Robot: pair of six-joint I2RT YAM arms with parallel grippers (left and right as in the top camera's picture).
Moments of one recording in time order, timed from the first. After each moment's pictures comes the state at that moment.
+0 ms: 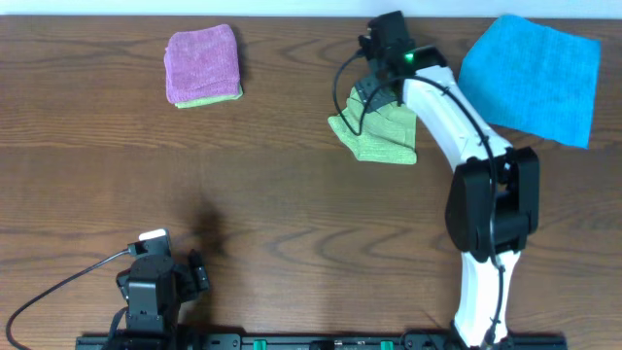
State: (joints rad) left arm -0.09 0.21 0.30 -0.95 -0.24 -0.24; right arm 0.27 2.20 1.85 -0.79 0.14 -0.18
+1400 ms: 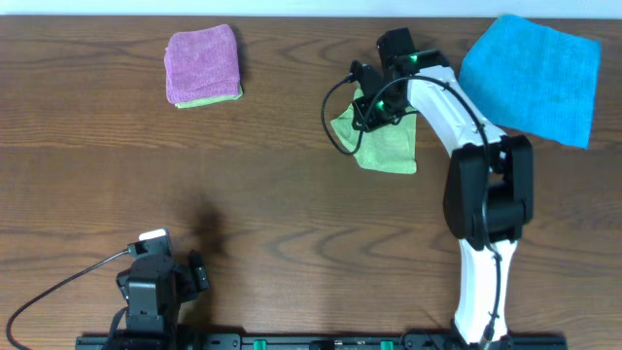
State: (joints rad) left arm -0.09 0.21 0.30 -0.95 -0.24 -0.24; right arm 0.25 2.25 1.85 -1.00 -0.34 -0.19
